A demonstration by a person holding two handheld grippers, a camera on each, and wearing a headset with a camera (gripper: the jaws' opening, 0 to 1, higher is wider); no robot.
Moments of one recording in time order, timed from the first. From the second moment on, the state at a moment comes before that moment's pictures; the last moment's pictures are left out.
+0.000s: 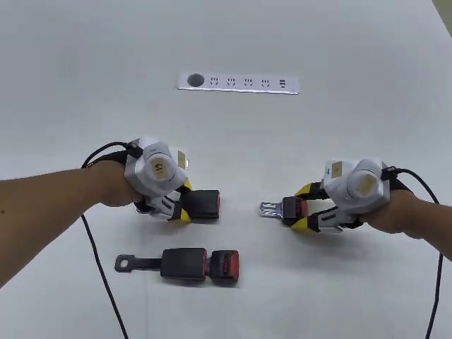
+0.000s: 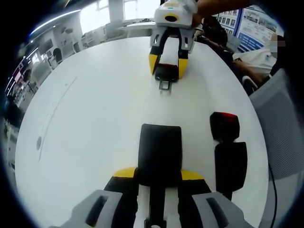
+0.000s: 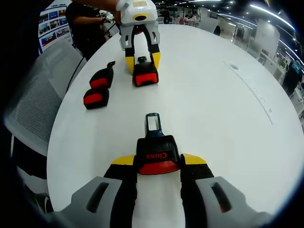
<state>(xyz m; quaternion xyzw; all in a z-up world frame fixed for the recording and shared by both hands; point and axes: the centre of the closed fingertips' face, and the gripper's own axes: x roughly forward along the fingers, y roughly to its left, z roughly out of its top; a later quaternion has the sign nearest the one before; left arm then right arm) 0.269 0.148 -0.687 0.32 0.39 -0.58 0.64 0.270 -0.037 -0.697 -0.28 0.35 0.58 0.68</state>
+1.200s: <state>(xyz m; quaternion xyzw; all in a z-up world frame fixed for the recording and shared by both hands) 0.262 0.150 -0.679 0.30 0.40 -0.55 0.67 0.283 -0.058 -0.673 -0.24 0.34 0.53 0.74</state>
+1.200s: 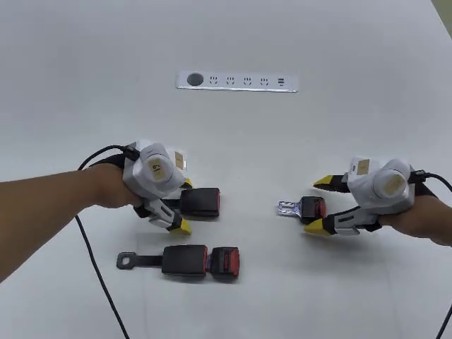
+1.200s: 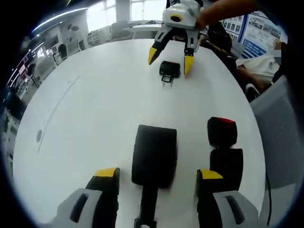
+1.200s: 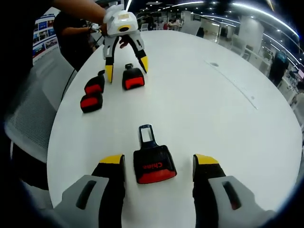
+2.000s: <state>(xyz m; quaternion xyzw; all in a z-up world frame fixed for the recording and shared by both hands) 0.271 0.185 -0.615 0.10 0.34 -0.36 0.86 0.283 -0.053 -0.629 -0.08 0.28 0.28 0.91</state>
